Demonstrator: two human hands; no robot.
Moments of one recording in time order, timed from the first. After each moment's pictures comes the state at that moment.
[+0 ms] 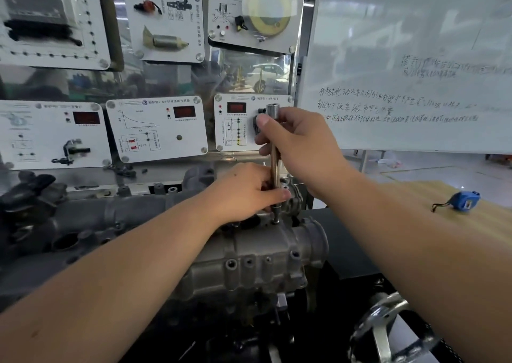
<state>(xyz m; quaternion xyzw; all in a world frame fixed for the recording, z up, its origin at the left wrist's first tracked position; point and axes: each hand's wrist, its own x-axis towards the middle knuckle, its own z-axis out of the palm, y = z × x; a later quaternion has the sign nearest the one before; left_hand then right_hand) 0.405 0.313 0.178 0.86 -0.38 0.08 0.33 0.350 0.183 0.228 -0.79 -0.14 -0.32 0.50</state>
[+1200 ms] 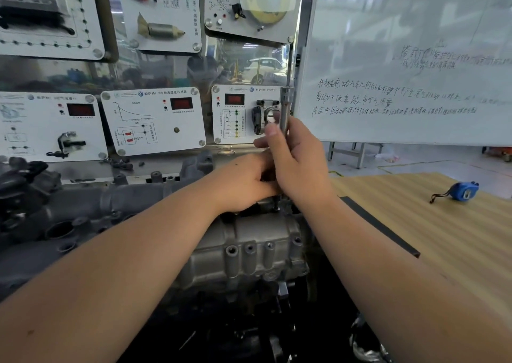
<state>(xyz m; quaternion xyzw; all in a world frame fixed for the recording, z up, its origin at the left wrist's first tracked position) 0.398 0.315 0.180 0.84 -0.44 0.05 0.31 0.371 0.187 0.170 -0.76 -0.14 -0.44 0.47</state>
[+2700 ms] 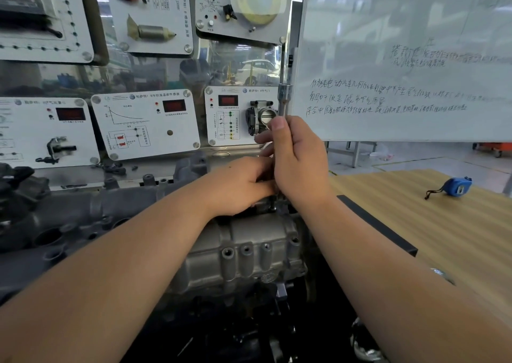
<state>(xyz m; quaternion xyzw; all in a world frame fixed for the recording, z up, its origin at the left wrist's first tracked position) 0.397 0.316 0.177 0.84 -0.45 0.03 0.30 0.371 0.187 0.171 -0.73 -0.13 -0.49 0.46</state>
